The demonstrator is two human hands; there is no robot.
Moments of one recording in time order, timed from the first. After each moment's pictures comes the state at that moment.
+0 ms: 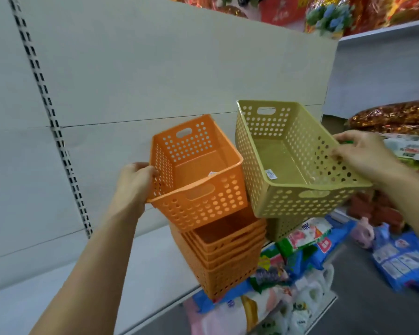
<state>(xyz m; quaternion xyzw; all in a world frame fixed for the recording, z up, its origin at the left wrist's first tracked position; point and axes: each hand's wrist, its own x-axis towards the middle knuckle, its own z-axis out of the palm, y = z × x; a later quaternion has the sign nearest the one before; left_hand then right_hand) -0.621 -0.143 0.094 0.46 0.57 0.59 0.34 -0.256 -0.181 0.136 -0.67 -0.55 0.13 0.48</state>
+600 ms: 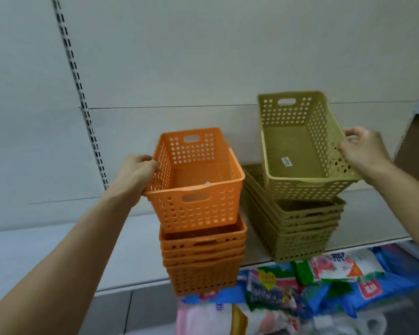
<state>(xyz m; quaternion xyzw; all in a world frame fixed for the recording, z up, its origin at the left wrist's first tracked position) -0.540 -0.143 0.092 0.40 0.71 0.53 0.23 -0.167 0.002 0.110 -0.60 -0.60 0.17 0.50</state>
